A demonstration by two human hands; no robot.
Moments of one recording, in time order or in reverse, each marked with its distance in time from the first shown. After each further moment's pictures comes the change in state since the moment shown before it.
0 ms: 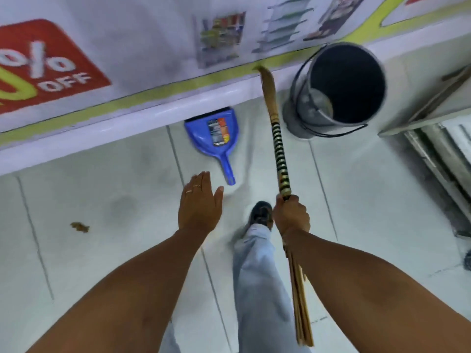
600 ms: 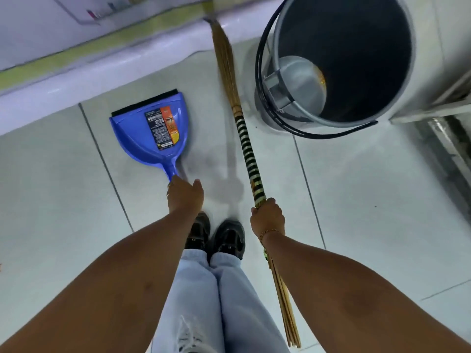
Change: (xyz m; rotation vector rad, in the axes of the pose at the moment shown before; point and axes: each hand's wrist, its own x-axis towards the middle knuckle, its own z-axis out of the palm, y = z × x) left_hand 0.209 0.079 0.199 -0.314 -0.074 -0.680; right_hand 0.246 0.040 0.036 -0.111 -0.210 0.023
